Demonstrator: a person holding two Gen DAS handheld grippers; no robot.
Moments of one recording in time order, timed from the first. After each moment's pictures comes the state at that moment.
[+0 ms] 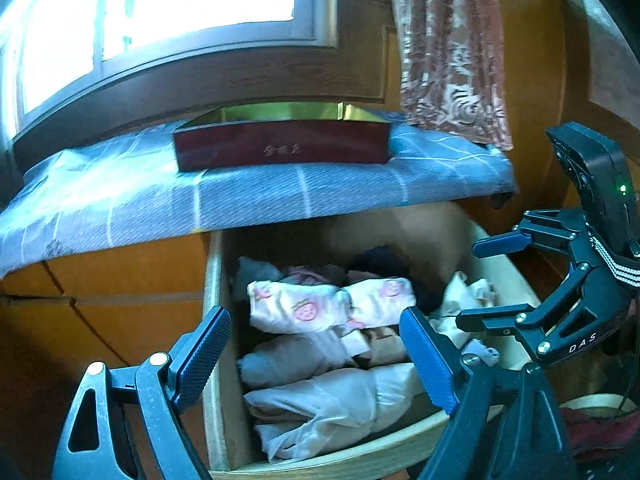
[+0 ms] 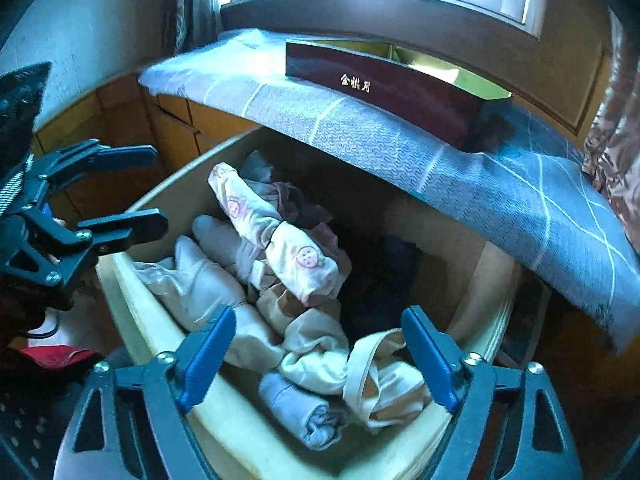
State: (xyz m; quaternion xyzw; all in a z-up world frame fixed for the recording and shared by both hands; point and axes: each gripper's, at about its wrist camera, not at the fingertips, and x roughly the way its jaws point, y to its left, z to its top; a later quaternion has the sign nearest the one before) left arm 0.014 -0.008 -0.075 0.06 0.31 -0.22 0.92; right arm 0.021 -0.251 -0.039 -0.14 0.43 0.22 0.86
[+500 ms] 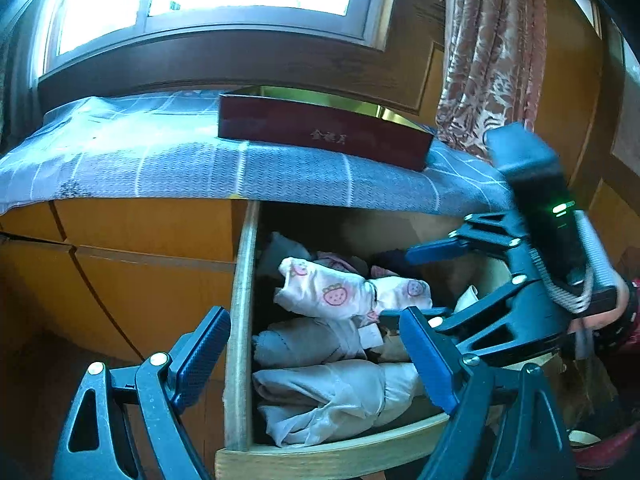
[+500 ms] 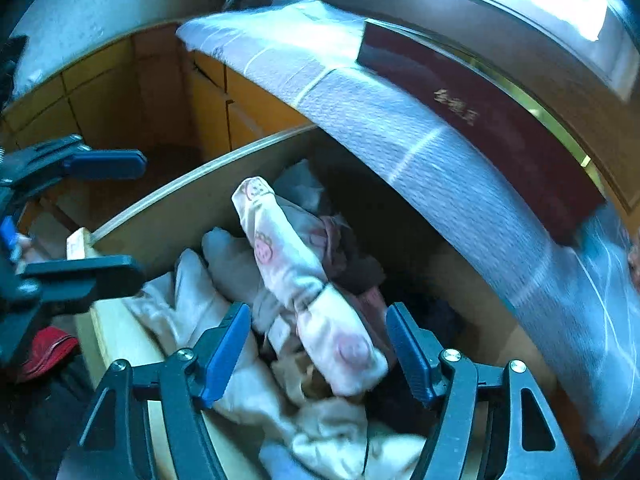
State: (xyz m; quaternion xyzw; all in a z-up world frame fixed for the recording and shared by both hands) left arm 0.017 0.029 -0.082 -0.03 0.33 -0.20 0.92; right arm 0.071 -0.177 -0.061 -0.23 0.44 0.28 0.82
